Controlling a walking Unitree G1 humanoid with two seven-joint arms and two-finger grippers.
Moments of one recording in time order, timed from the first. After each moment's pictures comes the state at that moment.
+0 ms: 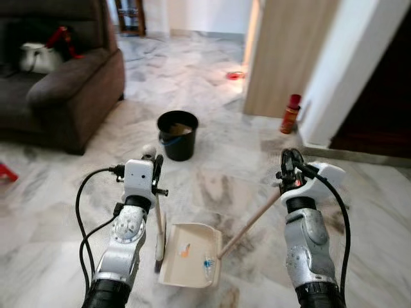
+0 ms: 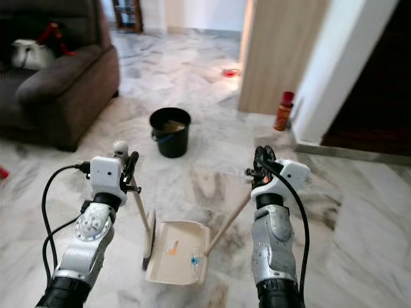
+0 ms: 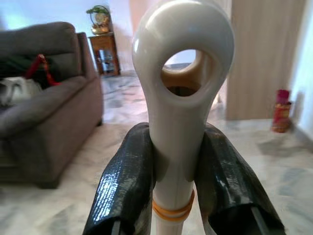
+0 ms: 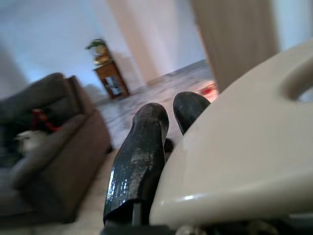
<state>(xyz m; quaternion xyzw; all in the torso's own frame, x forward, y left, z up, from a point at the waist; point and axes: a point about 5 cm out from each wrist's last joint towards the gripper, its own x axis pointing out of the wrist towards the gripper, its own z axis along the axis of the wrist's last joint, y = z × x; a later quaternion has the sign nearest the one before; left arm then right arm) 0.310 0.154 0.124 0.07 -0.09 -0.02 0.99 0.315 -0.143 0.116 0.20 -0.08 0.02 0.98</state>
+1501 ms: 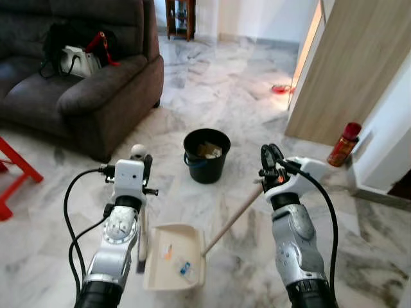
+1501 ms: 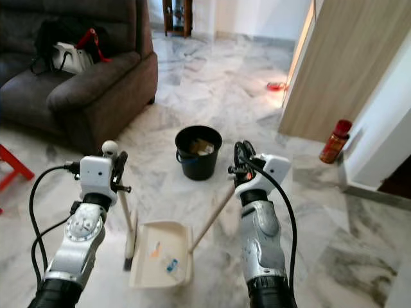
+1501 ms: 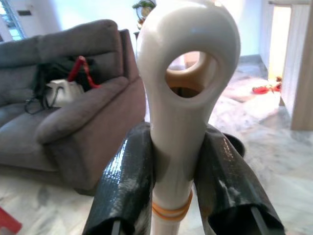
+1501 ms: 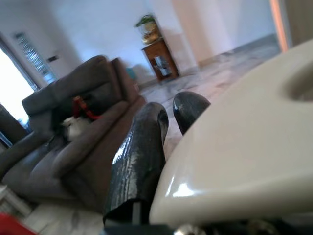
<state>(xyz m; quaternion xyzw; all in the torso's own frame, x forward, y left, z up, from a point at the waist) 0.309 0.150 0.128 0.08 -0.10 -0.01 0.99 0.314 -0.142 0.118 0.21 -0.08 0.05 0.97</state>
